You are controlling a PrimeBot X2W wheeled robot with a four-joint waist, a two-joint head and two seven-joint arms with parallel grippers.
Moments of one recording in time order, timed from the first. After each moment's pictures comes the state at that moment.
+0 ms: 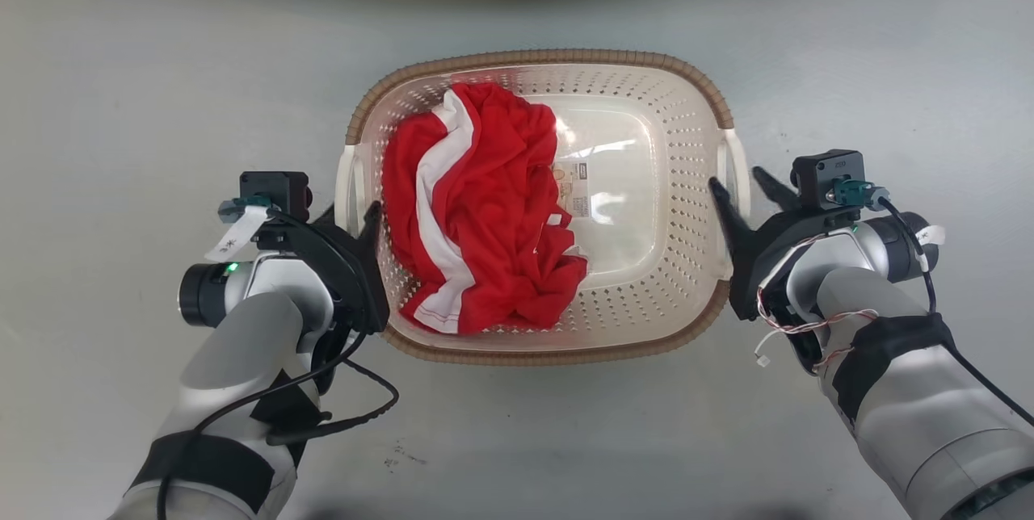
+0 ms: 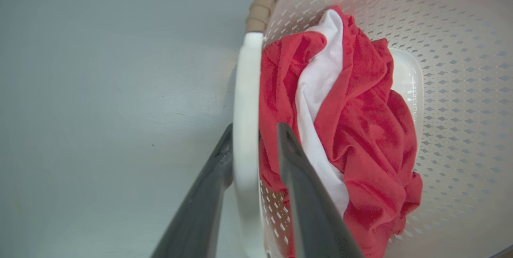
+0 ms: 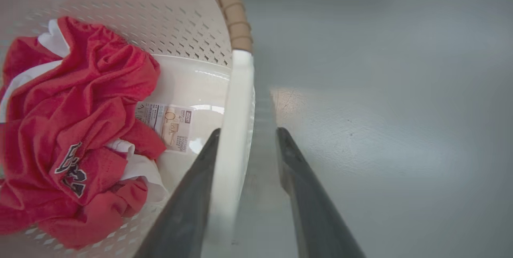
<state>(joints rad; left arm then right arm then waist) -0.92 0.02 -0.45 1.24 -0.63 -0.12 -0.09 -0.97 -0.10 0.66 1.24 0.52 0.11 -0.19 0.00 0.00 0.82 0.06</state>
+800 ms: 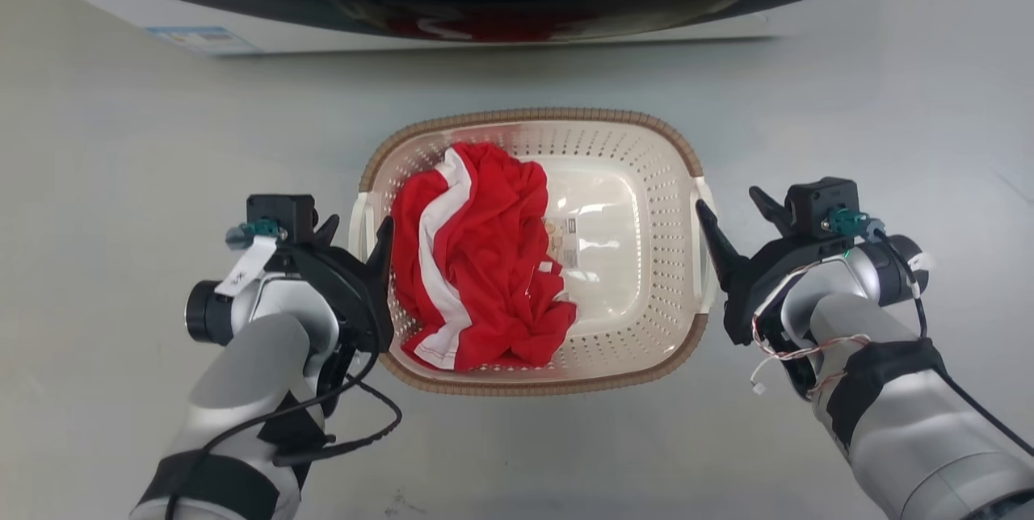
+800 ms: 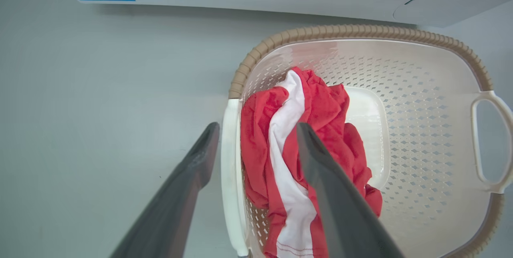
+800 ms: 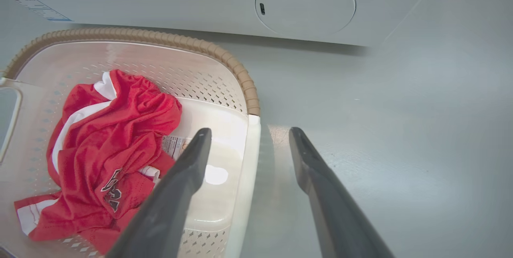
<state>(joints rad) -0.89 0.02 -0.50 1.23 -0.66 -0.12 -0.14 -0.93 -0.10 0.67 1.22 0.52 0.12 -0.24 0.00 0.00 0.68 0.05</state>
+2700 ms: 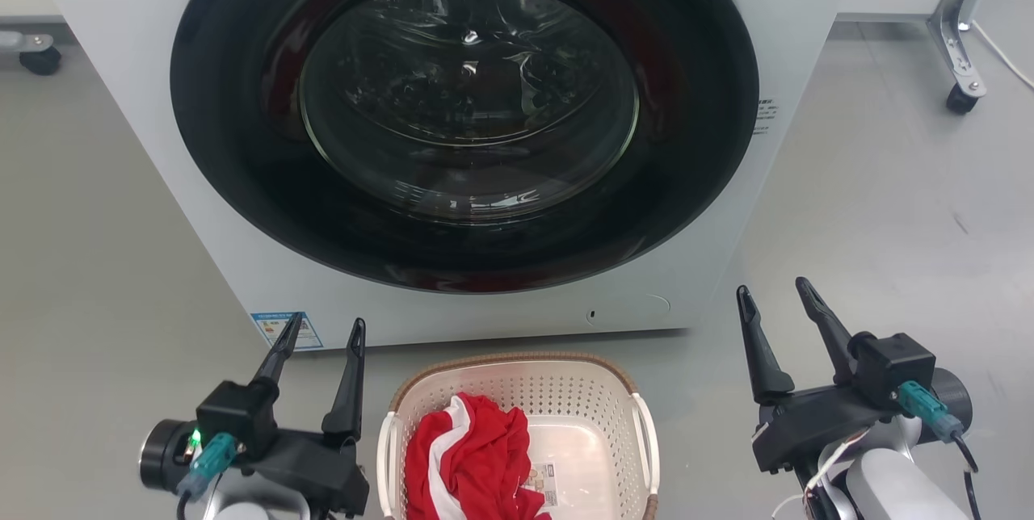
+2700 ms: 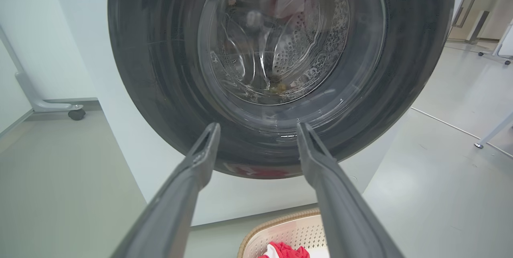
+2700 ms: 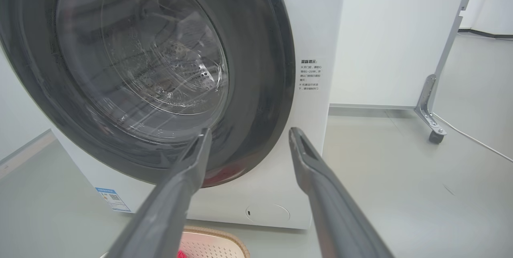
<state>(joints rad) -0.24 0.23 -0.40 0.33 -0.46 0.08 -0.25 -0.32 -0.23 0.42 0.37 0.42 -0.08 -0.25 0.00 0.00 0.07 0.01</state>
